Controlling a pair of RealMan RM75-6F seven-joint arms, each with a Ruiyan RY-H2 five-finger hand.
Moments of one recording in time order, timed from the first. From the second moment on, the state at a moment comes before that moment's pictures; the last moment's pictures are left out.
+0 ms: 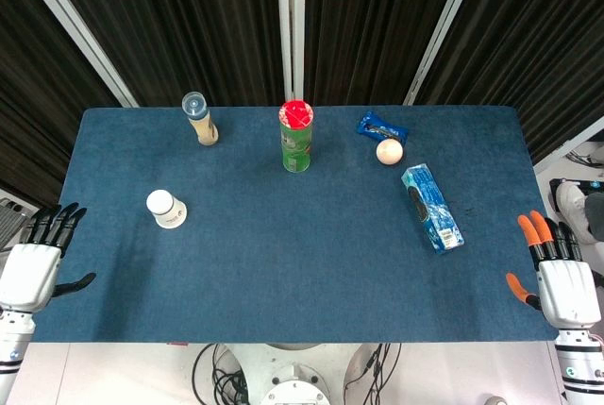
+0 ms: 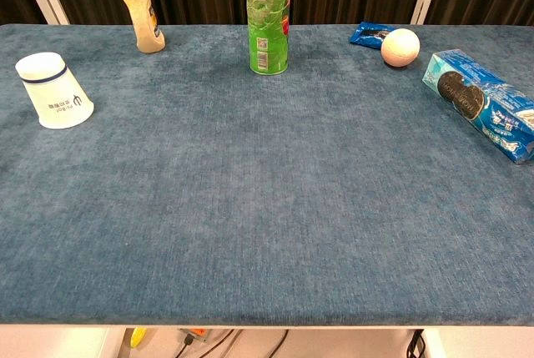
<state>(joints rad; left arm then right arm) -0.17 -1.11 -0.04 -1.56 1.56 1.48 0.00 0.05 -1.15 0.08 -1.63 -1.52 1.53 -0.12</state>
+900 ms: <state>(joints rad) -0.37 -1.03 -0.09 -1.69 1.56 1.19 0.13 0.02 -1.15 0.08 -1.63 -1.53 1.58 -0.12</state>
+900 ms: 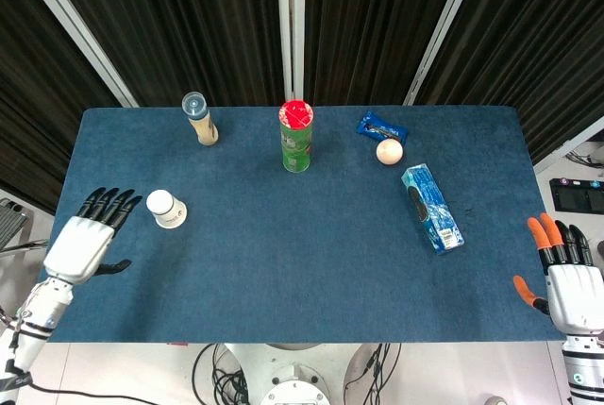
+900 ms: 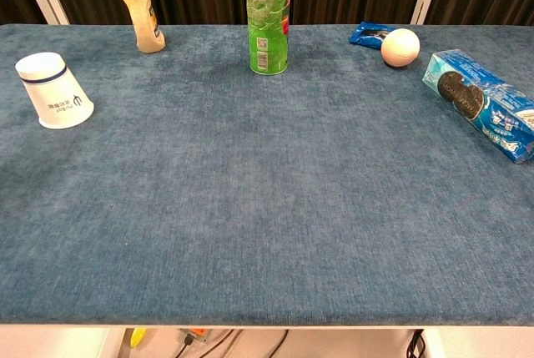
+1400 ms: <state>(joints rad) -0.62 -1.11 -0.15 -1.63 1.24 0.87 0.56 0.02 -1.15 0.10 -1.63 -1.51 1.59 -0.12</state>
